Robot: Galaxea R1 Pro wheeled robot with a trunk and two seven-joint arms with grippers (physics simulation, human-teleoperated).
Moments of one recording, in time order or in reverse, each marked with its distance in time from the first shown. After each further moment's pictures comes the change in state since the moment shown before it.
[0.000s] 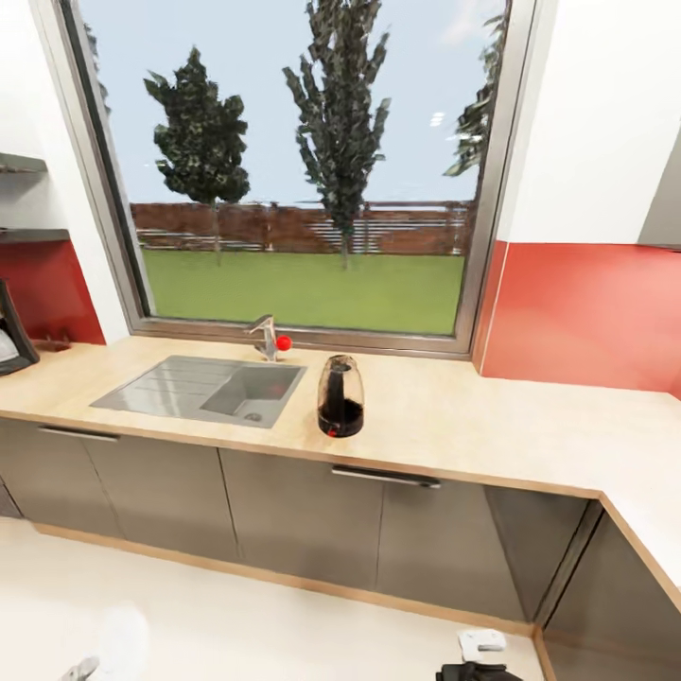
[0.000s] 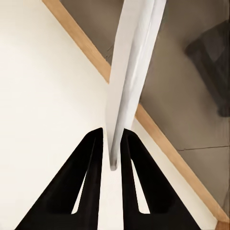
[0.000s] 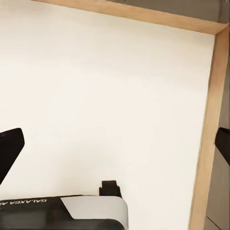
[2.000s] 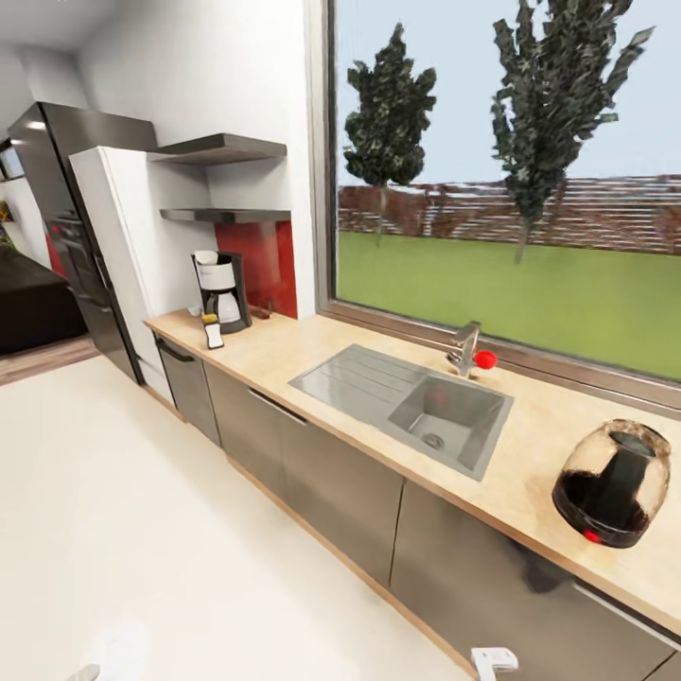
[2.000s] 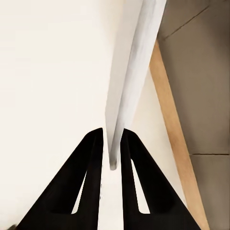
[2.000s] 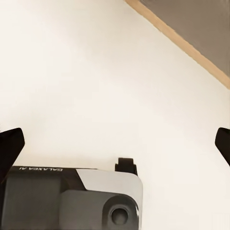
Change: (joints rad) left arm 0.001 -0.001 -0.001 0.034 -0.004 -0.020 -0.002; right arm 0.038 -0.066 0.002 -0.001 0.002 -0.004 0.207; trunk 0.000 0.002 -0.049
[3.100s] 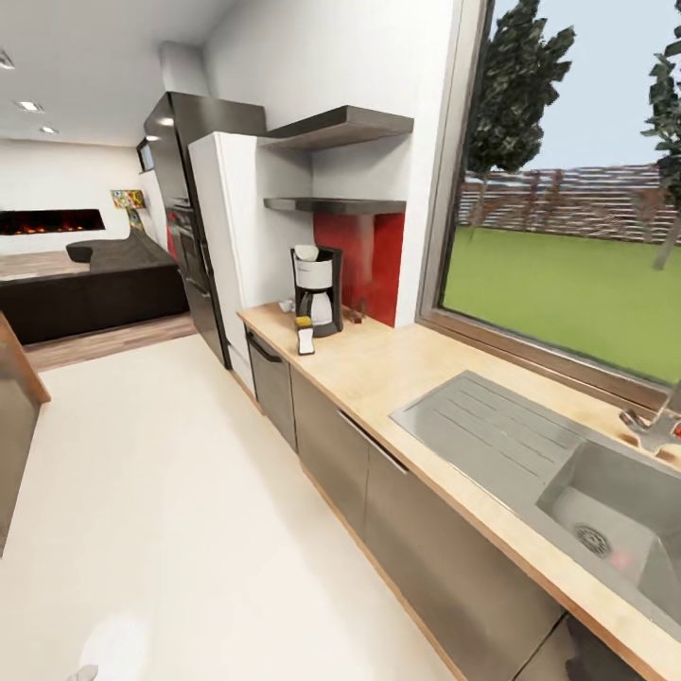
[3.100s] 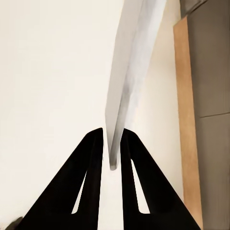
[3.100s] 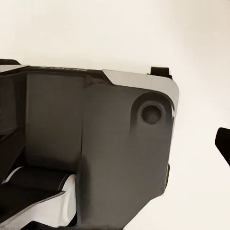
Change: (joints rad) left arm 0.001 0.003 0.003 0.000 0.005 0.001 0.003; right arm 0.231 -0.011 0.001 0.001 0.016 0.001 0.152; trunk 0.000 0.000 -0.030
